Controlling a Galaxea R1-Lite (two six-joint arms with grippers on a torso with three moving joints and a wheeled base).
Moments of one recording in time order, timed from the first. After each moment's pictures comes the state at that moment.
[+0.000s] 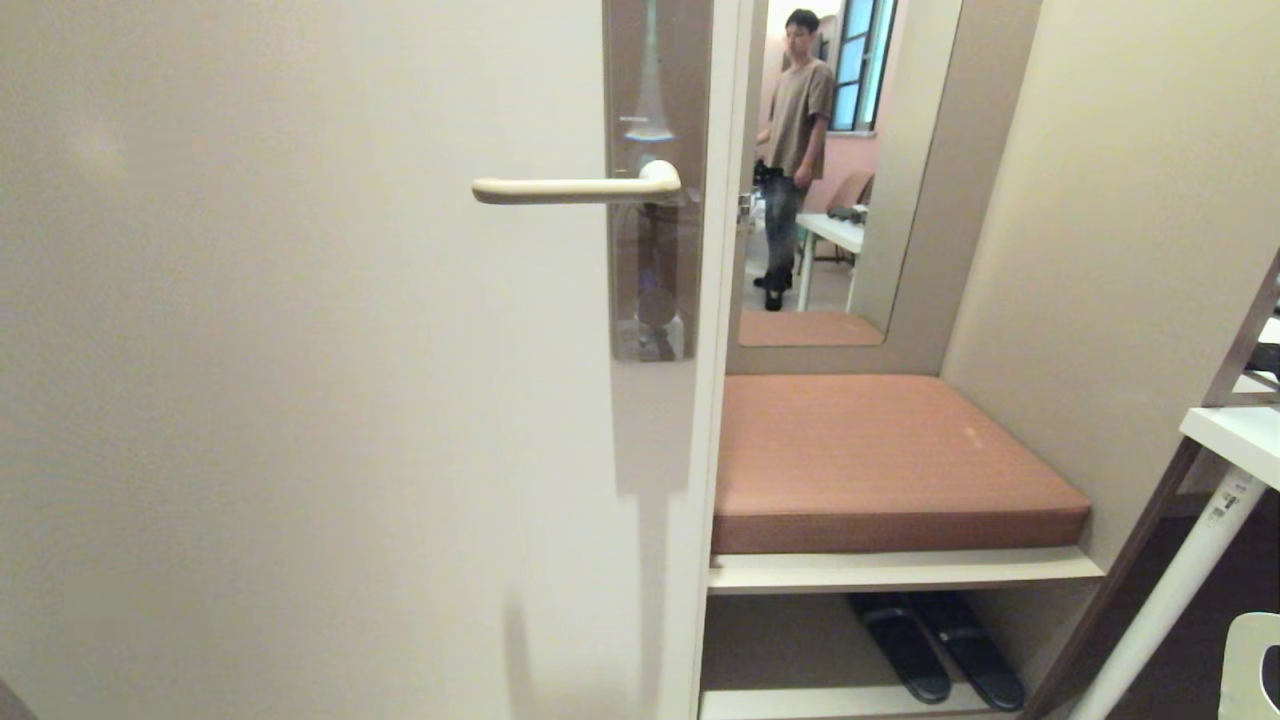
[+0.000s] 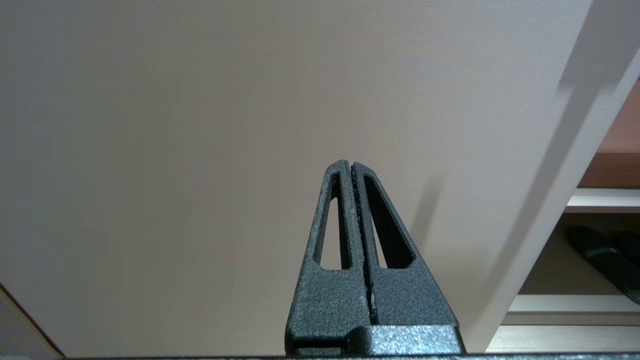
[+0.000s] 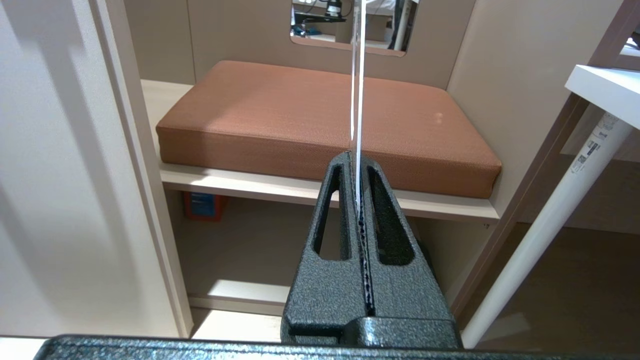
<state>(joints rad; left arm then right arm) 0.01 0.00 0.00 0.00 0.02 -0.03 0.01 0.00 0.00 0.00 0.01 -0.06</state>
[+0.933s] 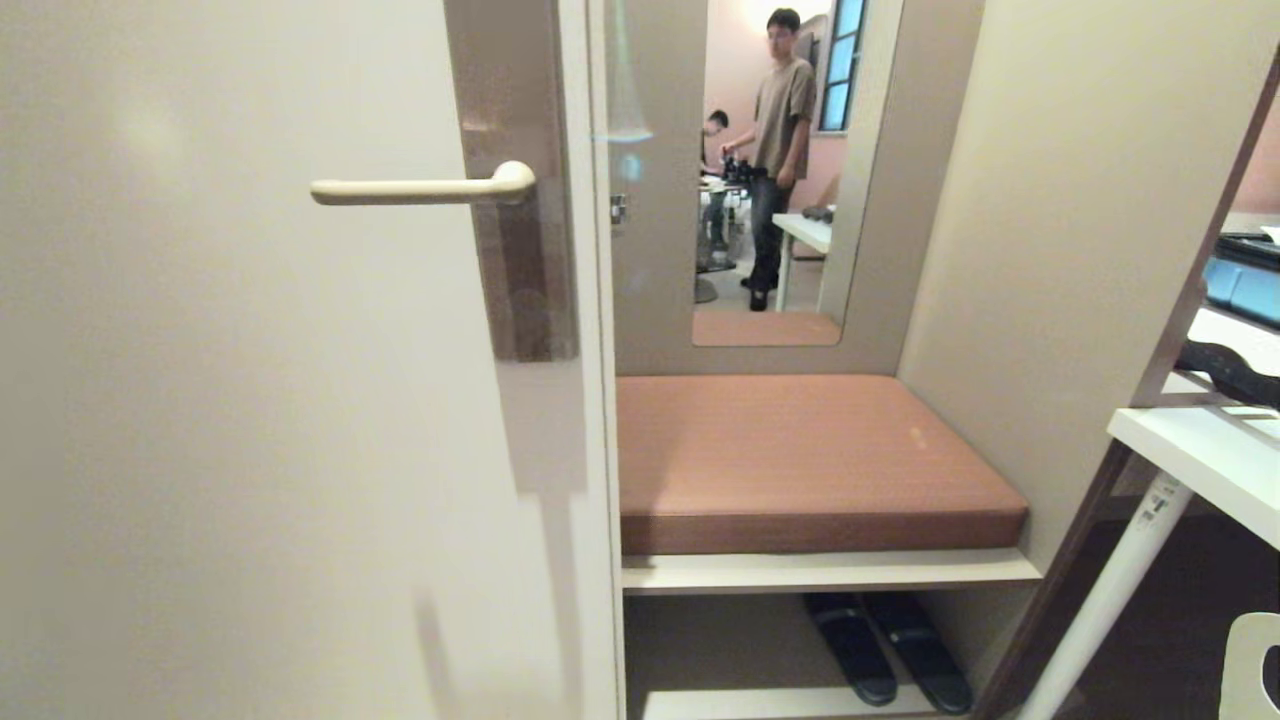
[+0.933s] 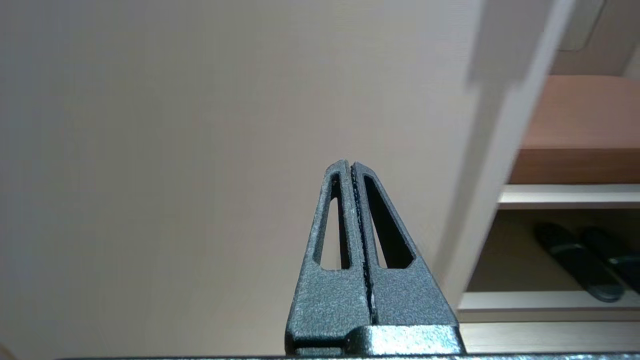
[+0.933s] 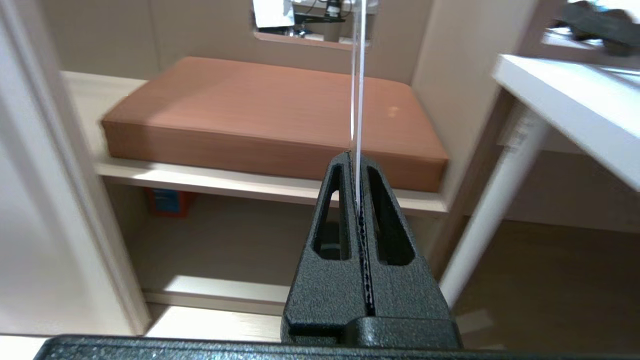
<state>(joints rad) 0.01 0.00 0.00 0.01 0.01 -0.02 0.01 0.00 0.00 0.00 0.01 -0.06</state>
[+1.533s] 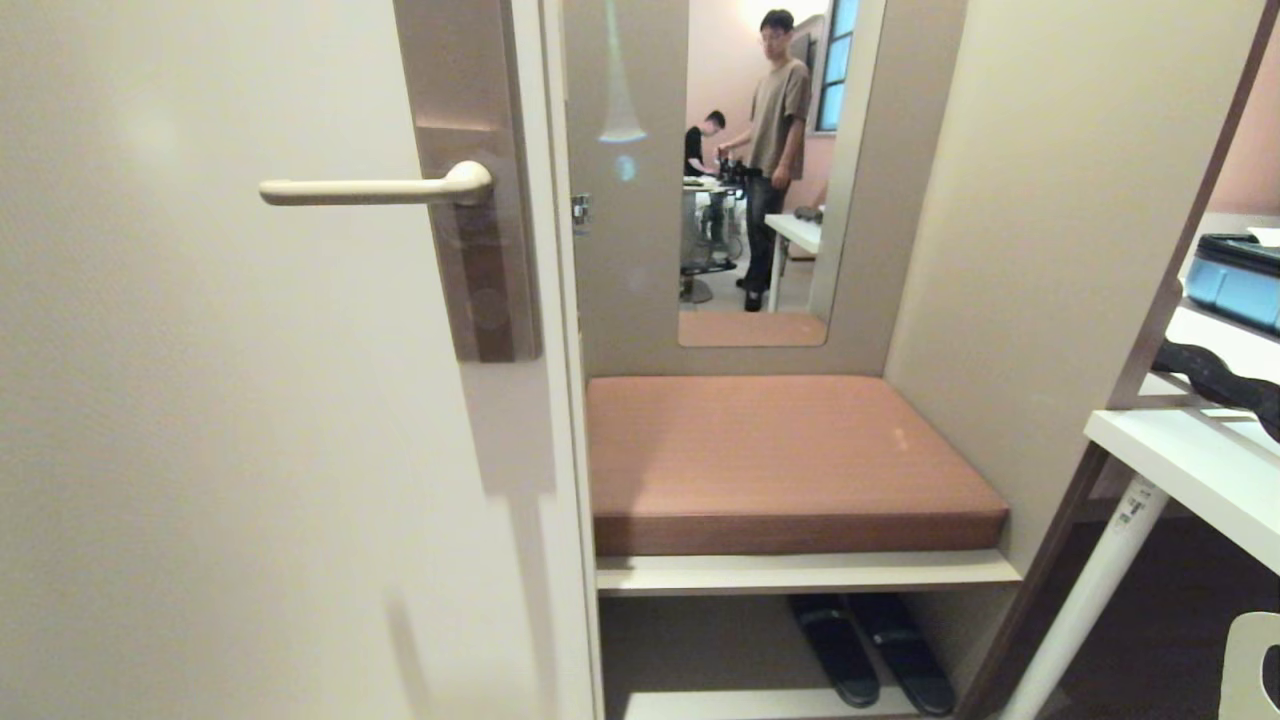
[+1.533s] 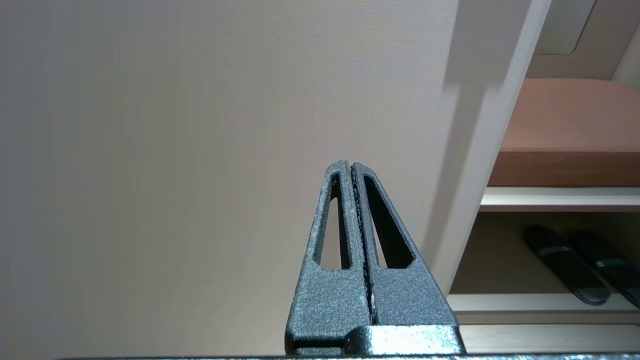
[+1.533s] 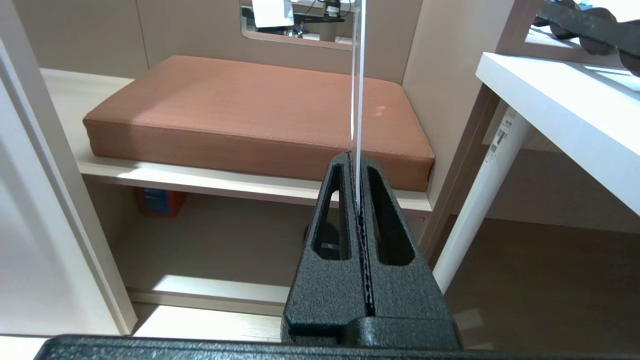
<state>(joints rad) 0.01 0.00 0.00 0.00 0.02 -0.03 0.01 0.00 0.00 0.00 0.01 -0.06</state>
